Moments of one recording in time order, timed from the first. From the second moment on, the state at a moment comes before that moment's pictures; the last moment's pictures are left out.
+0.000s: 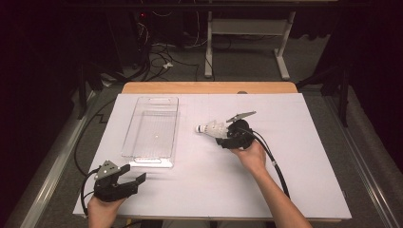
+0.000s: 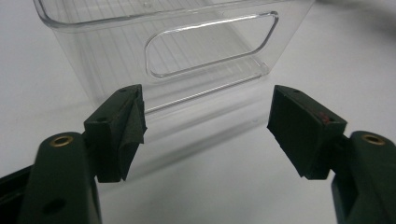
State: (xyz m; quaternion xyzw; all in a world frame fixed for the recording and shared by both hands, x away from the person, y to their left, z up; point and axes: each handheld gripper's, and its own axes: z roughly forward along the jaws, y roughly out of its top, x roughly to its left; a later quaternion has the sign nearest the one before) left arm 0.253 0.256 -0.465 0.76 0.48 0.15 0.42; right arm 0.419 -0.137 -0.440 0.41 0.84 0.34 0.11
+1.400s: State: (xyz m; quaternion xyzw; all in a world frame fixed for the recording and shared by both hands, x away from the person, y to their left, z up) left arm 0.253 0.254 -0.464 0.76 0.48 0.15 0.41; right arm 0.432 -0.126 -0.450 0.41 0.83 0.35 0.13
